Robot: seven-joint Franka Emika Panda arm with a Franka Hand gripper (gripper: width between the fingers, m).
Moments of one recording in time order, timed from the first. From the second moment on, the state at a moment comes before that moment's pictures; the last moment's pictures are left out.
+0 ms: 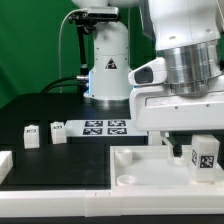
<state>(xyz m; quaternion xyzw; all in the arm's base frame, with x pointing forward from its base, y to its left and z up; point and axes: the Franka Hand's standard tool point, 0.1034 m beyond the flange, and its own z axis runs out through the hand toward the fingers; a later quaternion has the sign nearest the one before) 0.622 0.121 0.064 -0.98 0.16 -0.04 0.08</state>
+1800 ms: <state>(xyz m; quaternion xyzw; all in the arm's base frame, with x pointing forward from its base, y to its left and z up) 0.615 0.118 0.063 -0.96 0.27 -0.05 0.08</state>
